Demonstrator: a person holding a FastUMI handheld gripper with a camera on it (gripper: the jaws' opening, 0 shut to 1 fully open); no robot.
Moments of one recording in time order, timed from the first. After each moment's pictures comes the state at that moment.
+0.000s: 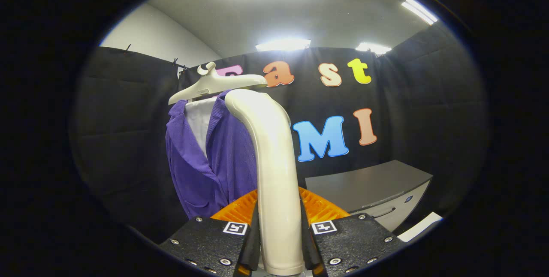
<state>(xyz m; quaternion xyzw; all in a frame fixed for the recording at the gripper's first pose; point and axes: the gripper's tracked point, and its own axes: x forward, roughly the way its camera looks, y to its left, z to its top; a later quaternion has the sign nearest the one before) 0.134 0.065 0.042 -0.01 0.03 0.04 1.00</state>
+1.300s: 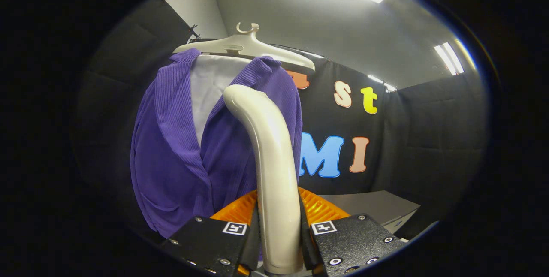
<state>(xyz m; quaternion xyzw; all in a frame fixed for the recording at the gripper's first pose) 0.238 0.159 -0.017 -0.17 0.00 -0.04 0.99</state>
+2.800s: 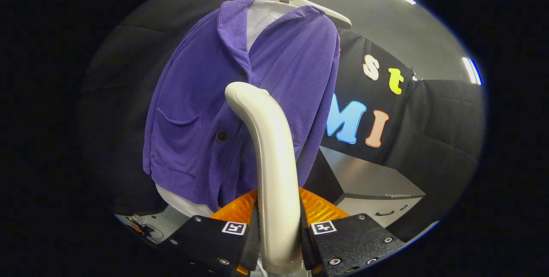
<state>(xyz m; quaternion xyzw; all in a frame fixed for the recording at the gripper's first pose) 0.190 0.137 -0.191 -0.24 0.14 0.02 0.96</state>
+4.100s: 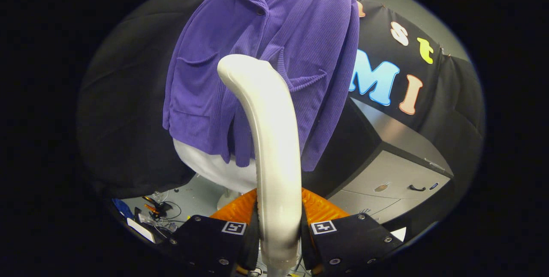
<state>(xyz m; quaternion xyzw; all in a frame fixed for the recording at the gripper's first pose) 0.166 0.105 -0.294 -0.22 0.29 0.11 0.92</state>
